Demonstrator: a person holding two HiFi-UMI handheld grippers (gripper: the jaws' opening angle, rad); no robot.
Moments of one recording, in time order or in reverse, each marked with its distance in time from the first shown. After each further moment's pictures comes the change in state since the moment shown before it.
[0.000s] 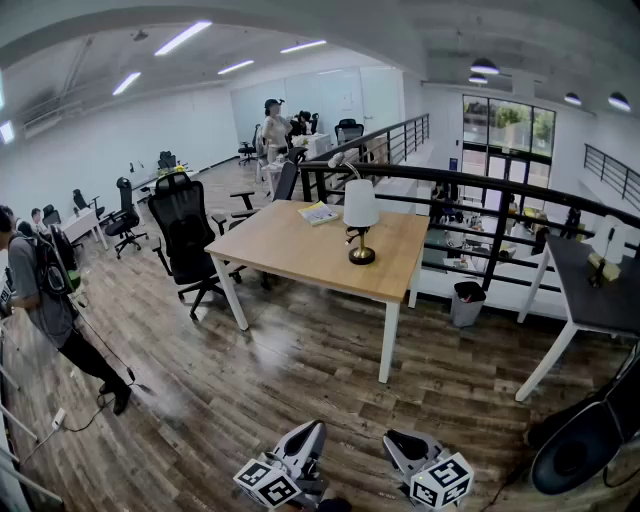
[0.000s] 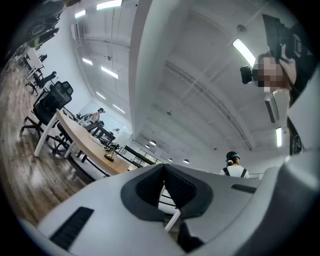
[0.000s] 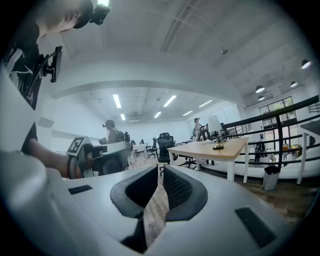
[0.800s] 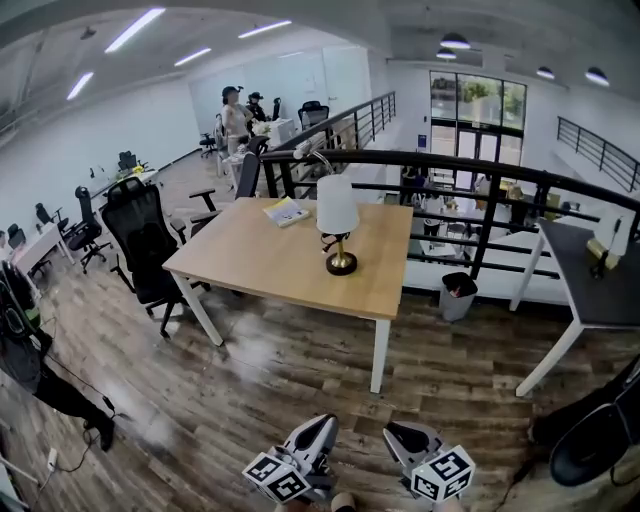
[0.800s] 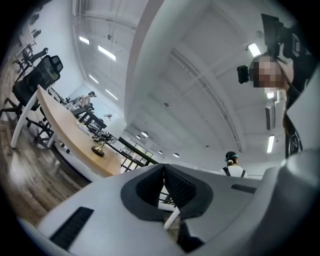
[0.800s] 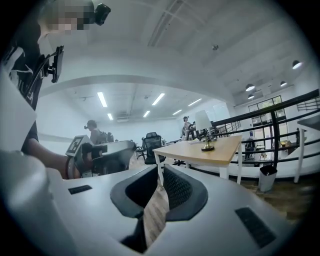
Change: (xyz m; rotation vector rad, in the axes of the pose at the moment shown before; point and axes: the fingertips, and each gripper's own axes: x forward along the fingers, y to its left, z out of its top) left arm 0.181 0.120 0.008 -0.059 0.094 -0.135; right arm 0.141 -0.146 0.030 0.038 0.005 -0.104
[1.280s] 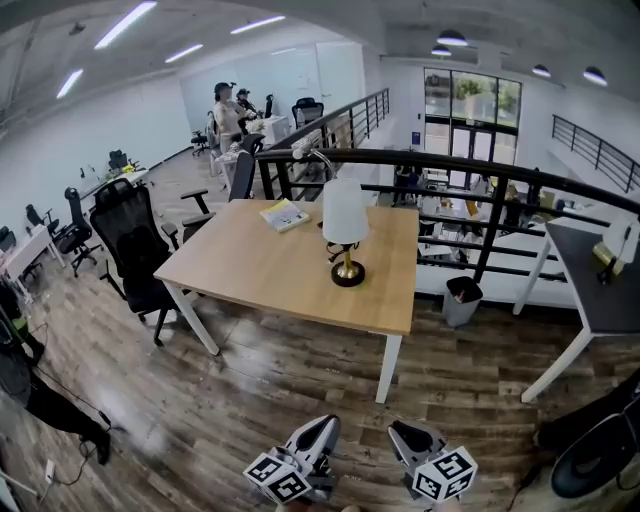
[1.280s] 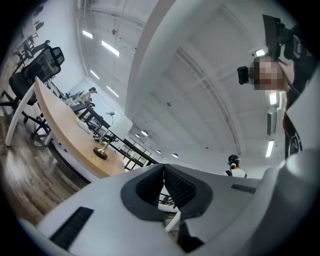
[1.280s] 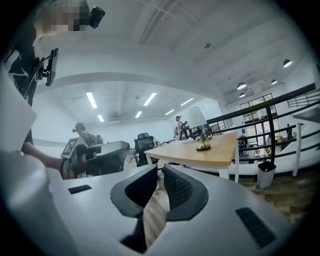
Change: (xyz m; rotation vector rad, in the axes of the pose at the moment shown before) left arm 0.034 0.089 0.041 -0.041 0.018 -0.025; right arm 0.093 -0.037 0.015 0.059 -0.007 -0.085
